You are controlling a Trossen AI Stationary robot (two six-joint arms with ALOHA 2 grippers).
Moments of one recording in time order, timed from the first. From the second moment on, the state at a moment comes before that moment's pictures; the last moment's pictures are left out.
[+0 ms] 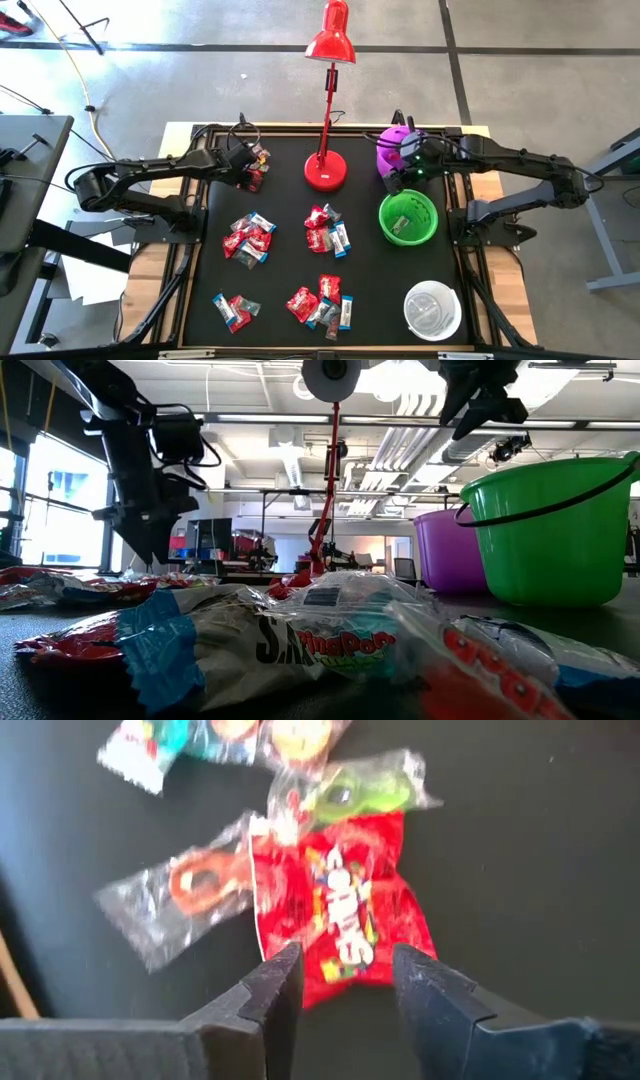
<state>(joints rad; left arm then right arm) 0.55 1.21 0.60 -0.60 -0.22 -0.54 -0.20 1.16 1.23 -1.00 0.05 0.75</state>
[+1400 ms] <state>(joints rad) 0.55 1.22 0.39 -0.23 -0.16 -0.64 -0.20 1.16 1.23 -0.96 0.02 0.76</state>
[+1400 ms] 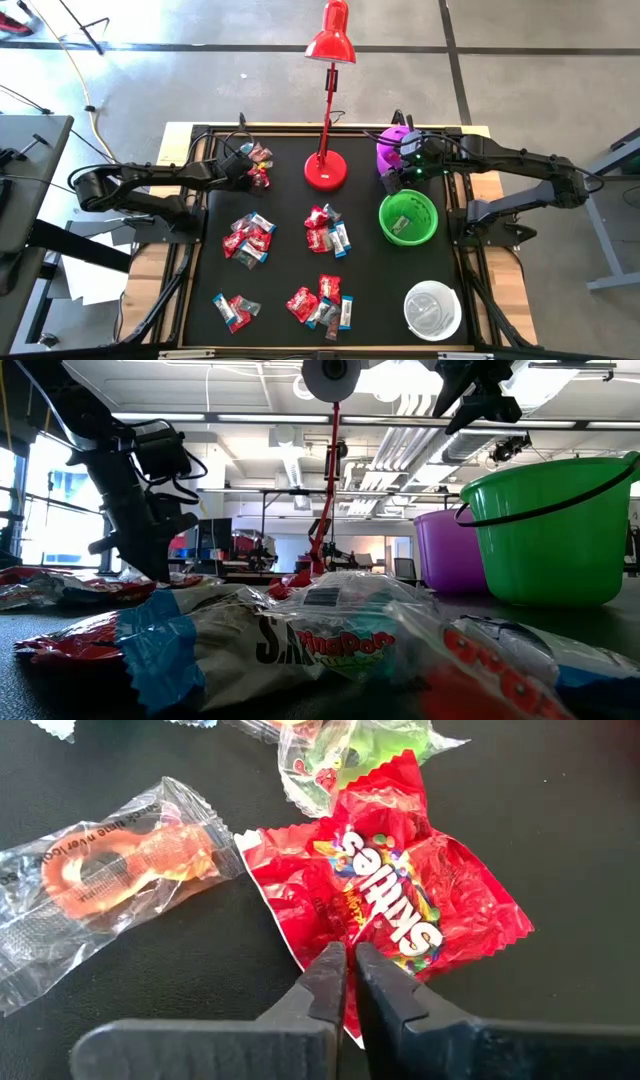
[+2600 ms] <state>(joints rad) 0.55 1.21 0.44 -0.17 -0.08 -0.09 -0.20 1.16 1.23 -0.96 0.02 0.76</state>
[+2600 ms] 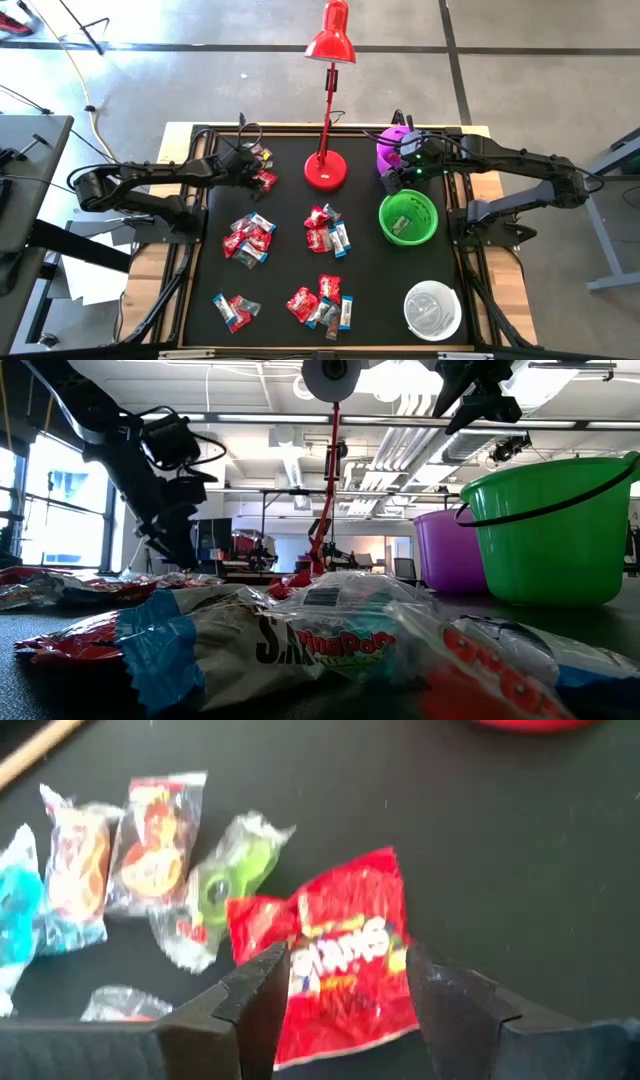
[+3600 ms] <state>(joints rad) 0.55 1.45 0.44 -0.06 -0.06 -0.32 -0.20 1.16 1.23 -0.96 0.02 0.73</state>
